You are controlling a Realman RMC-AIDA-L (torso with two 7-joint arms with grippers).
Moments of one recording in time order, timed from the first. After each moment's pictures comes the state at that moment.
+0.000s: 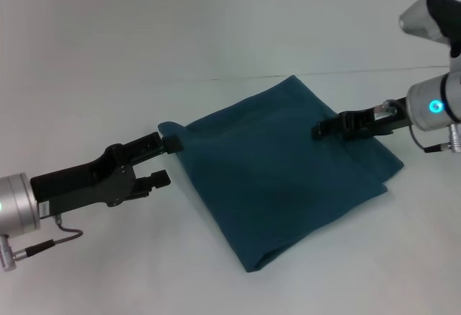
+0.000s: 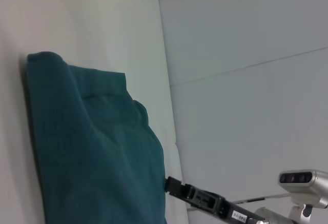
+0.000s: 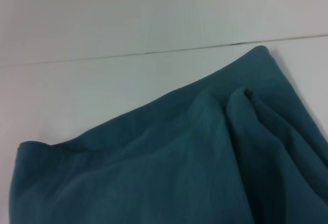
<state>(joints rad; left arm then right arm) -0.52 -2.11 0.75 0.64 1.83 1.47 -2.46 0.91 1.96 -0.66 -0.46 -2.55 -1.04 2.43</state>
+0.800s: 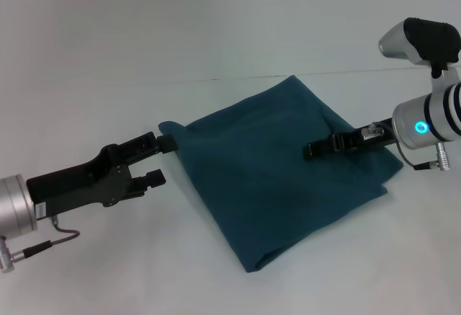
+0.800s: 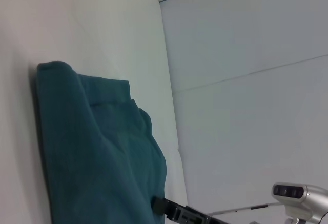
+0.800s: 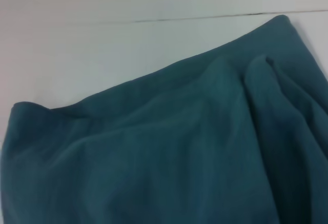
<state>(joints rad) -0.51 -2.11 0.73 0.63 1.83 1.46 -2.45 0.90 1.99 -0.71 -0.43 -2.55 -0.99 2.37</state>
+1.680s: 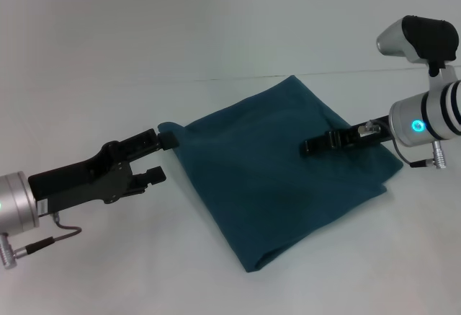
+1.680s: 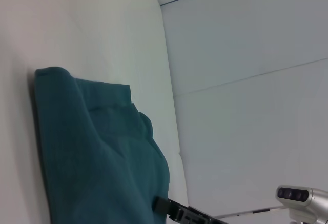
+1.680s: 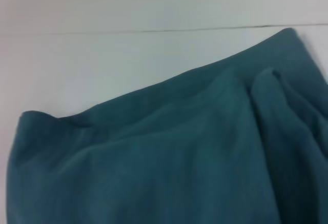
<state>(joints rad) -0.52 -2.11 0.73 0.63 1.83 1.44 -2.45 0.90 1.99 -0.73 -0.43 -2.51 -0.97 2.34</state>
